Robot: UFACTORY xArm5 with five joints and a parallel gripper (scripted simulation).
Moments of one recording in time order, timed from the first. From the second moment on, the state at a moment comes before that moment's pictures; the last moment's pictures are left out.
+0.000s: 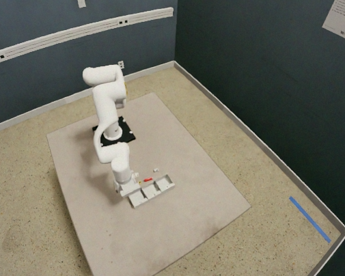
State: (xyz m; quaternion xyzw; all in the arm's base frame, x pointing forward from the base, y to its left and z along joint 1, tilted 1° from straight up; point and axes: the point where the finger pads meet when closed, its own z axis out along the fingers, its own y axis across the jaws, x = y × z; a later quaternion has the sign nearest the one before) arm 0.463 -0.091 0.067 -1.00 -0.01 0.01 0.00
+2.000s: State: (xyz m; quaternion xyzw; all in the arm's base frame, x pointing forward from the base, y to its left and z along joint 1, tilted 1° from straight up) arm 0.463 -0.007 0.068 -1.00 -0.01 0.00 0.00
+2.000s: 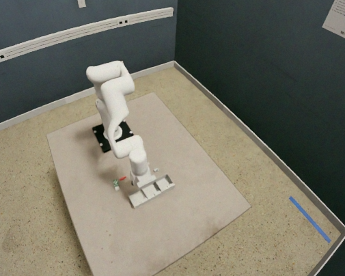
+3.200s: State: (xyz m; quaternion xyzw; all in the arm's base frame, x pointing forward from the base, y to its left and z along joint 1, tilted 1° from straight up) arm 0.463 -0.004 0.068 -1.00 -0.01 0.00 0.00
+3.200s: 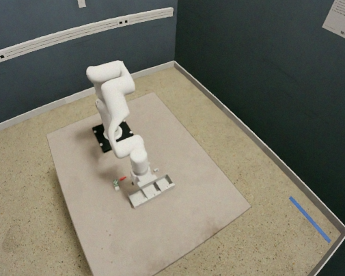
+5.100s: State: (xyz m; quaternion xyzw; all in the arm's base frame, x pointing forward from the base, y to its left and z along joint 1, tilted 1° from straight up) arm 0.463 0.077 0.070 -1.00 -0.01 0.00 0.00
